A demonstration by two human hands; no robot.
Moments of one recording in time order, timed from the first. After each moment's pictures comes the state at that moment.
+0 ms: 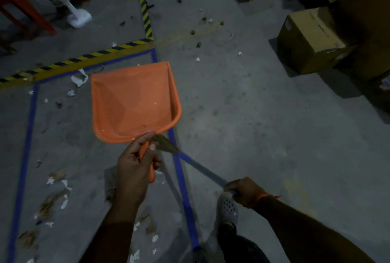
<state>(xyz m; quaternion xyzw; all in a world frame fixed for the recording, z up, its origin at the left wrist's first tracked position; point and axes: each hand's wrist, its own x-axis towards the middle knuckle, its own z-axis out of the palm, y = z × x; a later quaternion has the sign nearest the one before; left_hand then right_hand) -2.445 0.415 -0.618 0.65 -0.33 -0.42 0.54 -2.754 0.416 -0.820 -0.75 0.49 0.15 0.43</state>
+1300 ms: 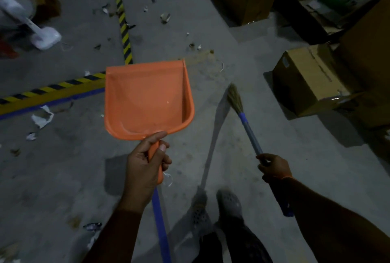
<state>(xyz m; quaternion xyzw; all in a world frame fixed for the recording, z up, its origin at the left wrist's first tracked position) -2.471 -0.002 -0.650 0.62 -0.35 -0.47 0.52 -2.834 -0.037 -0.806 -0.47 0.78 -0.07 0.41</state>
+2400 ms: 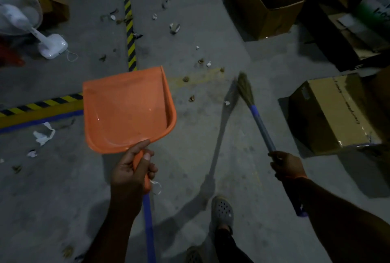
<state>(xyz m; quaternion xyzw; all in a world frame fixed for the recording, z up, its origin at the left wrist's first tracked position) -2.476 -0.236 -0.640 0.67 -0.27 -0.42 0.55 -2.882 -0.324 -0.807 -0.52 0.76 -0.03 0.39</state>
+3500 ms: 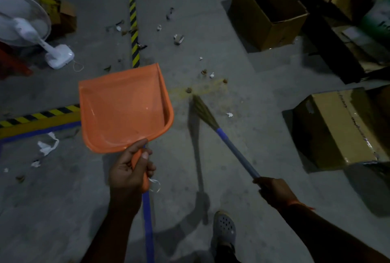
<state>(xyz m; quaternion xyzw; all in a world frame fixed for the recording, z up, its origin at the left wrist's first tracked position) -2.467 -0.300 -0.625 0.67 -0.29 -0.40 0.56 -2.854 -0.328 -0.817 -0.66 0.64 0.09 0.38</state>
